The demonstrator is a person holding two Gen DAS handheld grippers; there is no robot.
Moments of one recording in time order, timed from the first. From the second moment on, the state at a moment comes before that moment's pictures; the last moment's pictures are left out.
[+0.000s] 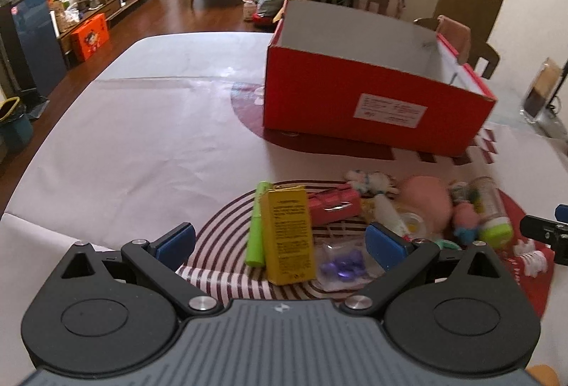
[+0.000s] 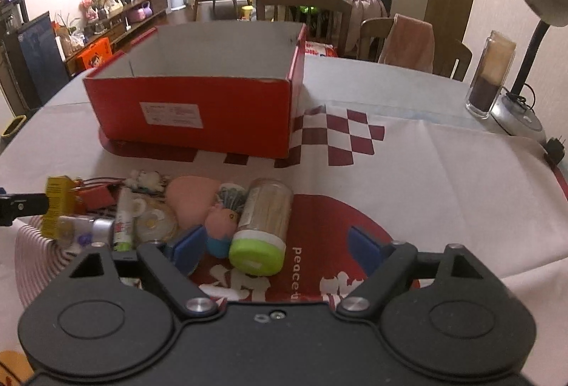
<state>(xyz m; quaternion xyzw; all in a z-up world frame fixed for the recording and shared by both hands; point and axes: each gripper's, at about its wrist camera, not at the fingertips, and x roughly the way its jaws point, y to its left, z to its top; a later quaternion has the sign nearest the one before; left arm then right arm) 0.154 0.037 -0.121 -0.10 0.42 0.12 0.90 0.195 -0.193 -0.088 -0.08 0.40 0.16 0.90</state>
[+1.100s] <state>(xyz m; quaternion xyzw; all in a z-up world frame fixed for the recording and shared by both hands) 0.180 0.033 -0.153 -0.09 0.44 0.11 0.89 0.236 -0.179 -0.121 -0.02 0.45 0.15 0.88</state>
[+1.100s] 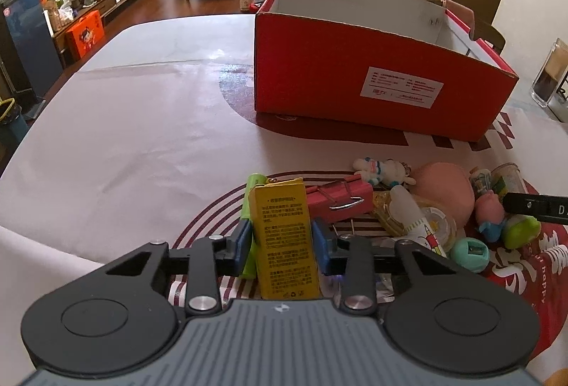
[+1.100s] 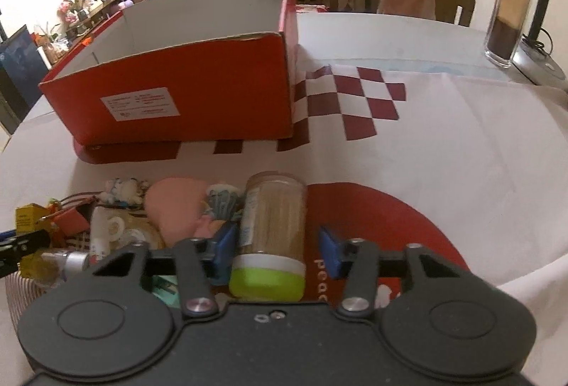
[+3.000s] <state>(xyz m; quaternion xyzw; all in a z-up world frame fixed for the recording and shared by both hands) 0.182 0.033 -0.082 -0.11 0.43 0.04 0.90 0.241 -0.179 -0.116 -0.09 0.53 0.24 0.81</state>
